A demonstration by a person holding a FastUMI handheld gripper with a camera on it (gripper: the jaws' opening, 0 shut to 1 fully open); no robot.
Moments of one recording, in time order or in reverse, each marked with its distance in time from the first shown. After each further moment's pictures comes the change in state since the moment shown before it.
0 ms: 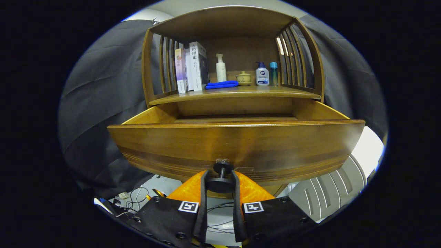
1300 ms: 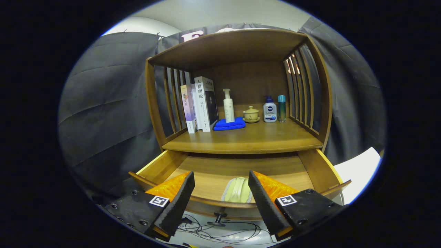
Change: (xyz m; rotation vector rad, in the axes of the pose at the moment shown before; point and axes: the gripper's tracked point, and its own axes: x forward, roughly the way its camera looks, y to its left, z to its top) arm -0.022 -0.013 0.148 0.004 -0.137 0.104
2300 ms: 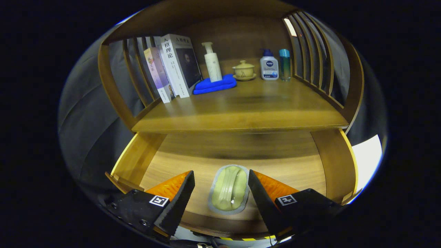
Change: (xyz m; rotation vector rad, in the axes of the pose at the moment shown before) arm 0.085 -0.033 -0.051 0.087 0.414 -0.039
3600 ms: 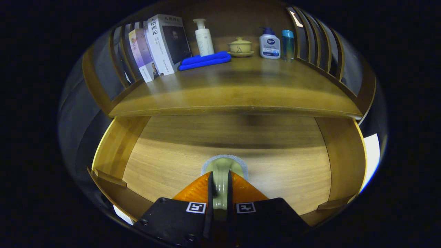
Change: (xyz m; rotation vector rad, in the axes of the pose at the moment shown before) arm 0.036 -0.013 -0.022 -0.020 0.129 -0.055
